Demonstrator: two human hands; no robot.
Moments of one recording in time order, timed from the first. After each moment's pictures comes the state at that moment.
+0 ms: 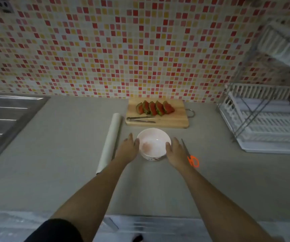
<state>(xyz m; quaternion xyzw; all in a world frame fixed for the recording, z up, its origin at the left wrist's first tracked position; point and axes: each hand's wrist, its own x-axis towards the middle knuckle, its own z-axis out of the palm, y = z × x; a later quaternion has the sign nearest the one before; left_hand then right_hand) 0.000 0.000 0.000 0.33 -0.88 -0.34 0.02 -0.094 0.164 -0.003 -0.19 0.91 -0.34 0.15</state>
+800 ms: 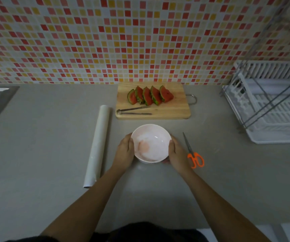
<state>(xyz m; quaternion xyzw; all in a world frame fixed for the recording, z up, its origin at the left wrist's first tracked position) -0.026 -0.012 -0.052 0.27 -0.81 -0.50 0.14 -0.117 0.151 -0.043 -0.07 0.83 -0.51 0.22</state>
